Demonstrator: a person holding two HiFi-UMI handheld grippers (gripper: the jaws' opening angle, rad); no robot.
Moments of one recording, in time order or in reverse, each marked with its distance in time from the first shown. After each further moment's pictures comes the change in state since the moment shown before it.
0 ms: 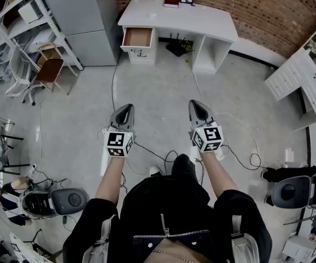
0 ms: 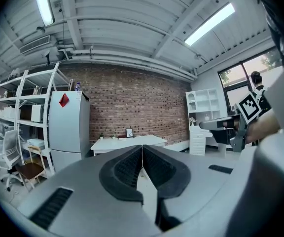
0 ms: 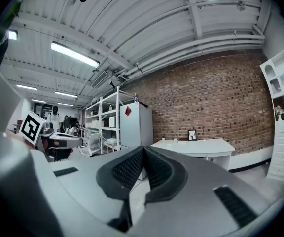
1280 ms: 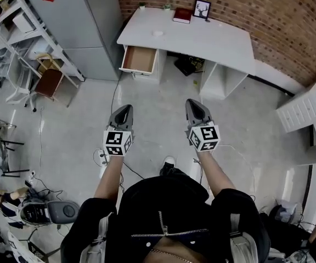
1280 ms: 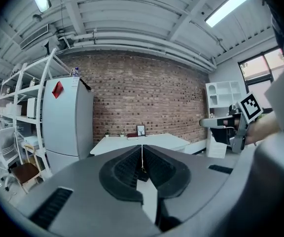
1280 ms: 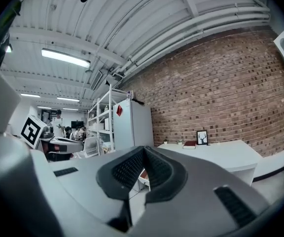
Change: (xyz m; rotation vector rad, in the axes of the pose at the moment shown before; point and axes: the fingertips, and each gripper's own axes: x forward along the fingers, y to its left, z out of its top) left arm 0.304 0.096 0.022 -0.039 0.069 0.116; right arm 0.288 -0.188 0.031 0.035 -0.004 0.119
